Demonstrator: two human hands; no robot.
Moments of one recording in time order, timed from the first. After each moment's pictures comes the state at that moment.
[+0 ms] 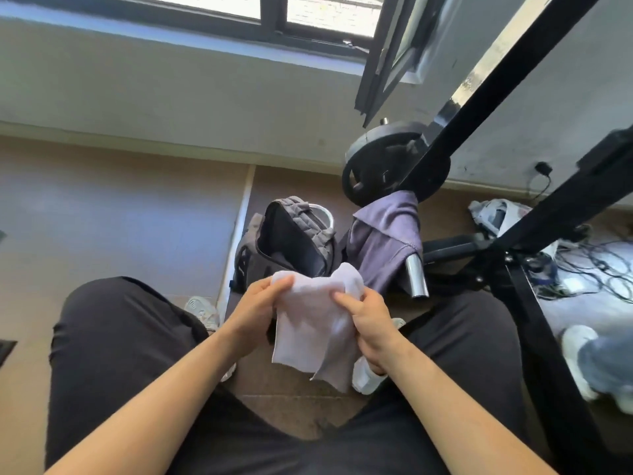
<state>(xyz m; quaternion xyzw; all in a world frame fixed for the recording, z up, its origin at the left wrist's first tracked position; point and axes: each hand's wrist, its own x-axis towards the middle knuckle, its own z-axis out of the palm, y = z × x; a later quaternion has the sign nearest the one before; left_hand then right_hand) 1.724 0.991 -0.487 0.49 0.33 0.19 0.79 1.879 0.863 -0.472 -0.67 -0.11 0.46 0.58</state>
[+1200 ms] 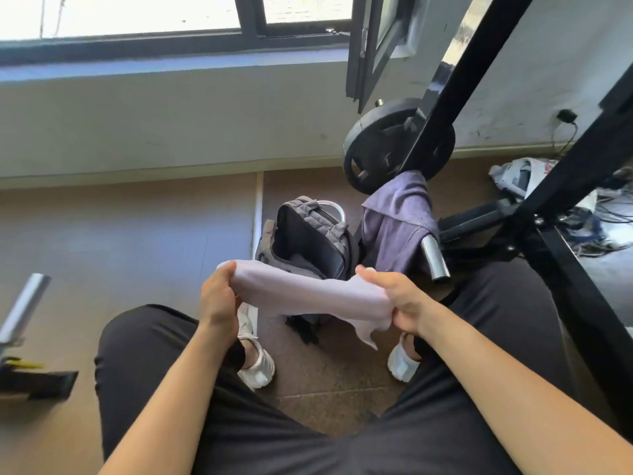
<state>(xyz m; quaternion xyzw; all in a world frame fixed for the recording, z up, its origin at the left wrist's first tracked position) 1.691 1.059 -0.490 0.39 0.54 0.34 0.67 1.917 0.870 -0.480 -0.62 -0.03 0.56 0.54</state>
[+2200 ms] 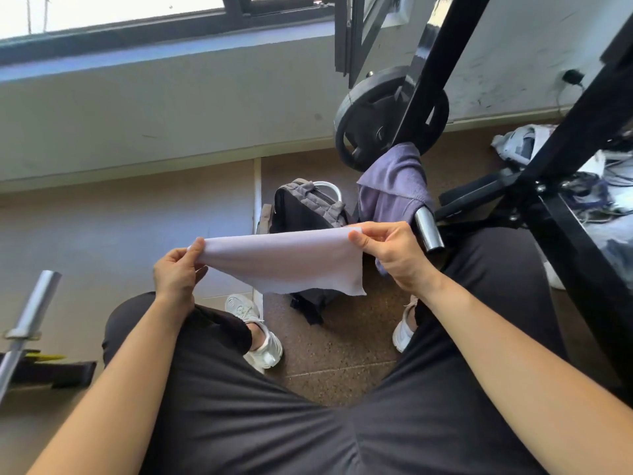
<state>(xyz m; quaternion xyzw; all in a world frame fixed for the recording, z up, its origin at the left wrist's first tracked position) 1.649 1.117 -0.488 0.47 0.57 0.33 0.59 1.921 0.868 -0.451 -0.63 -0.35 0.36 0.59</state>
